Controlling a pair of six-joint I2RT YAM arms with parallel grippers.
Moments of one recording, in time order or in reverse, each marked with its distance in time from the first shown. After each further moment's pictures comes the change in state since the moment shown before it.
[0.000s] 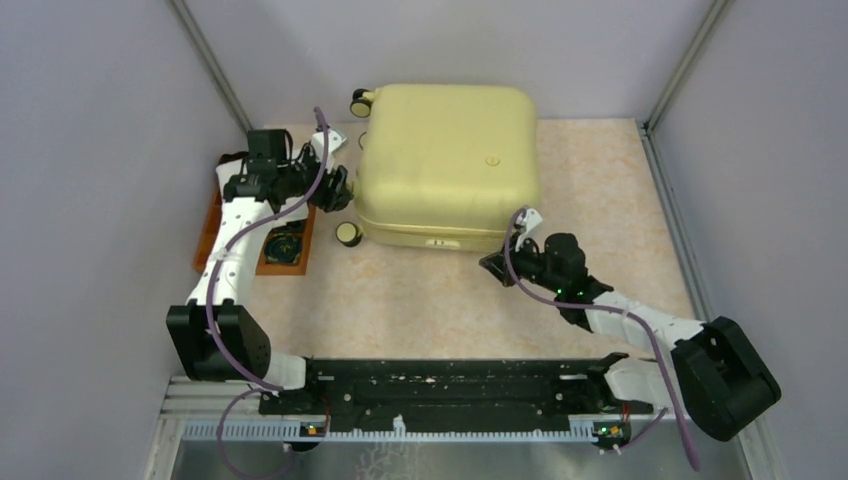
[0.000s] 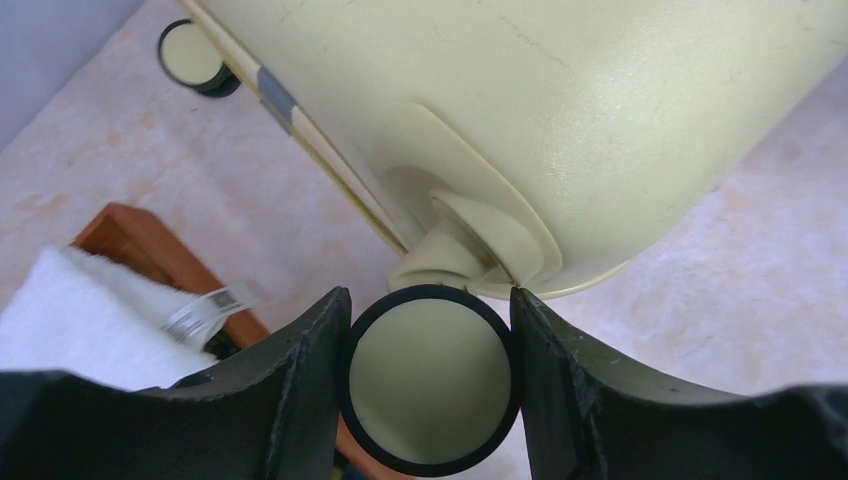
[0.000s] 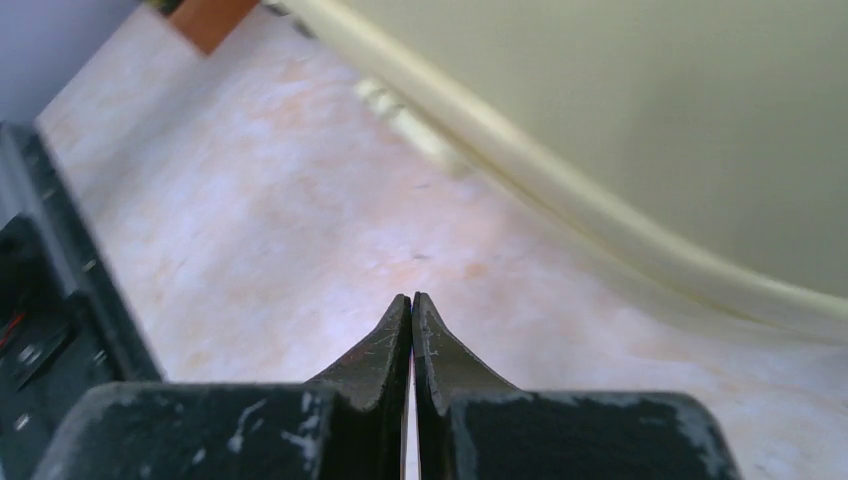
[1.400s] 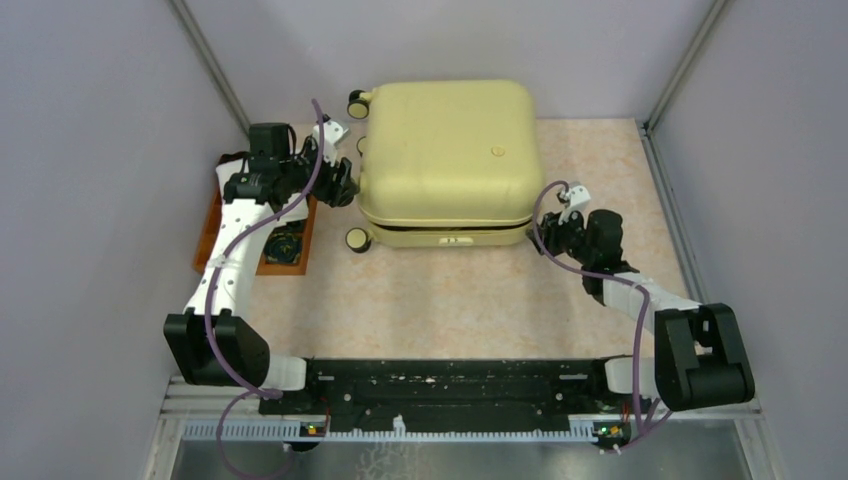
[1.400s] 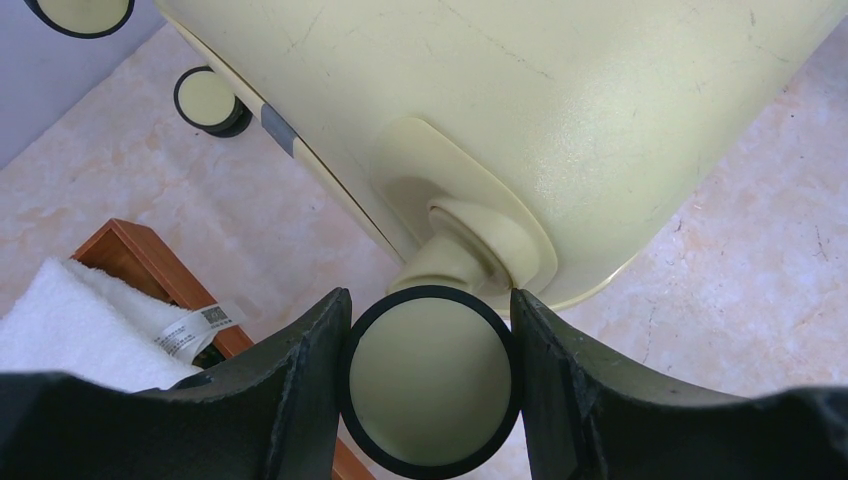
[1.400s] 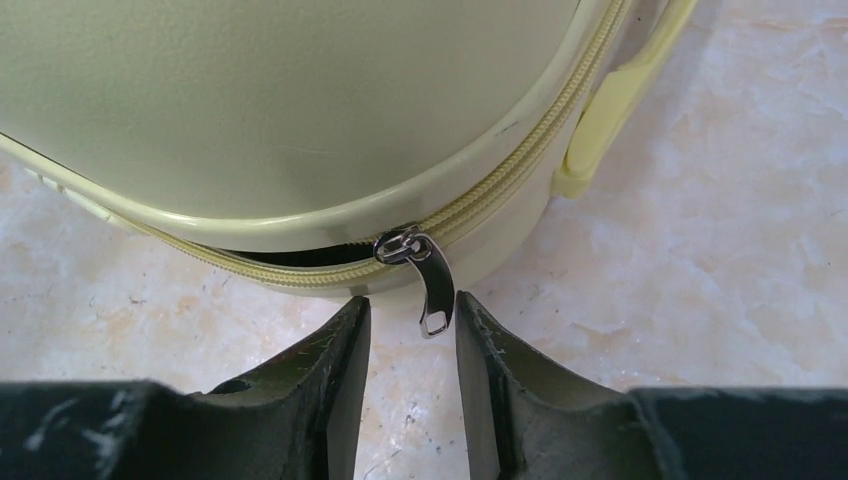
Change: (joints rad) left arm -0.042 -0.030 0.039 -0.001 -0.012 -0.117; right arm -0.373 0.107 0.081 -0.046 -0.110 -0.218
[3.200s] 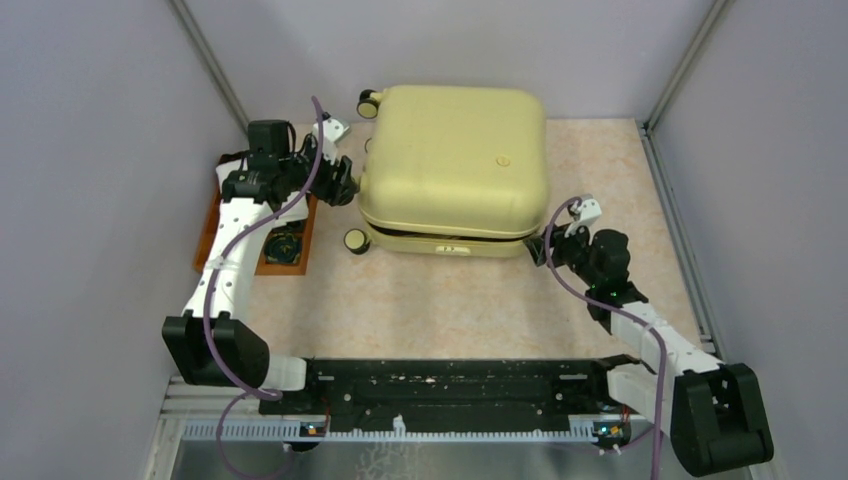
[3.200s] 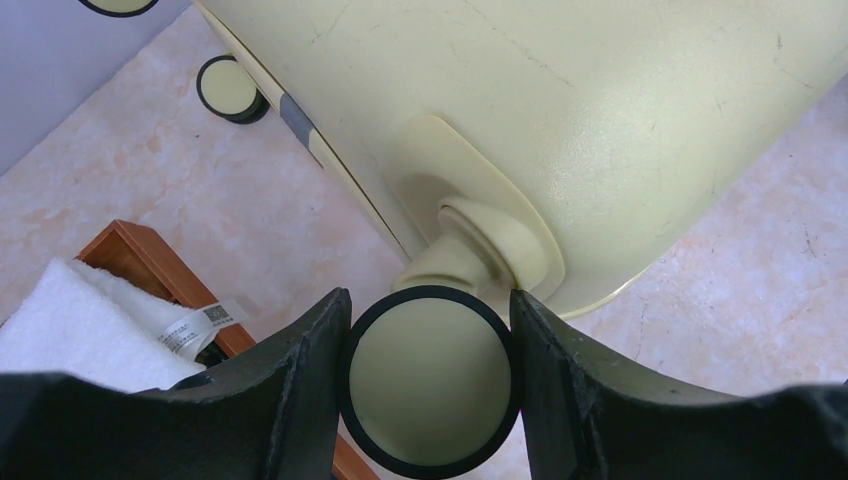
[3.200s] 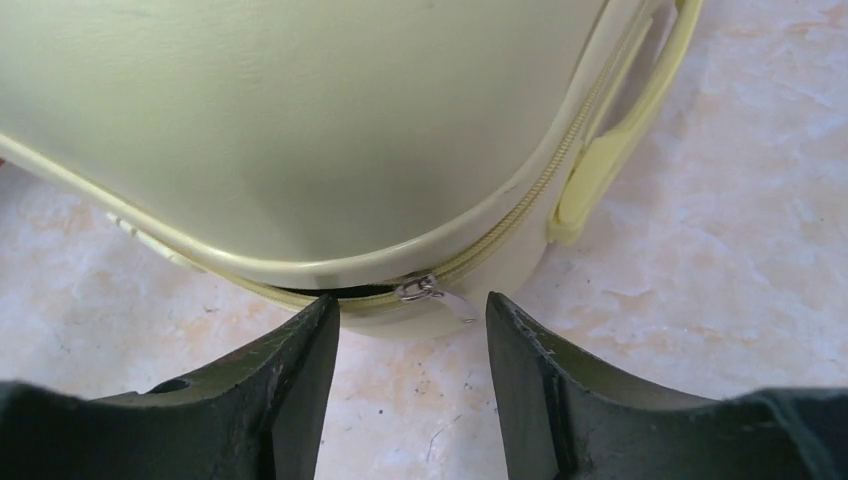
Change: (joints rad) left arm -0.019 -0.001 0.034 -0.033 -0.005 -0.003; right arm 0.080 -0.306 -0.126 -0.056 0.120 0.116
